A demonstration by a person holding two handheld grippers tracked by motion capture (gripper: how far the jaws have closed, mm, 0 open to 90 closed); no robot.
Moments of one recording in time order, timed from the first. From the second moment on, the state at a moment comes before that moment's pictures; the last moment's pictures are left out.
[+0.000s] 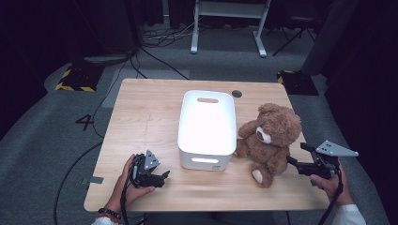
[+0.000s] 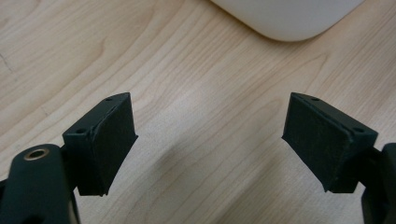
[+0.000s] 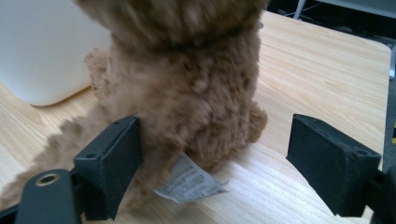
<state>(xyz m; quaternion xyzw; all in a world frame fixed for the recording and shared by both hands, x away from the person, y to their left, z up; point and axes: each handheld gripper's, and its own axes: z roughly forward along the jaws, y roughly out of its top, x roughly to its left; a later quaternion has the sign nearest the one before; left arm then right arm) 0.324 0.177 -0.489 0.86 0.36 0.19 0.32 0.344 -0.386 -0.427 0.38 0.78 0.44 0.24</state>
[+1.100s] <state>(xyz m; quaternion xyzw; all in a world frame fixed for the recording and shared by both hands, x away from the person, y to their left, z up) 0.330 0.183 -0.505 0.85 0.38 0.15 0.34 0.379 -0.352 -0.426 0.39 0.78 0.45 0.21</state>
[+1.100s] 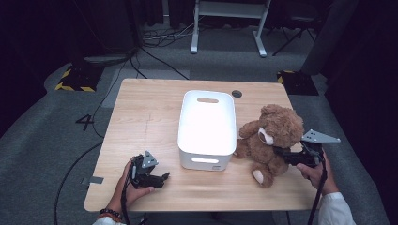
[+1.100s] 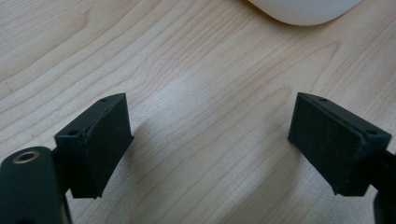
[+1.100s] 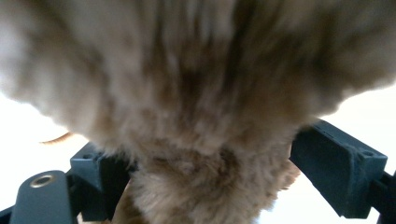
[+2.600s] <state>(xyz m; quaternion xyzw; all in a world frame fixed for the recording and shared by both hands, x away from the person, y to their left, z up) 0.333 0.184 -0.505 0.85 0.38 0.14 0.34 0.369 -0.353 -0.450 0.35 0.76 0.48 0.24</state>
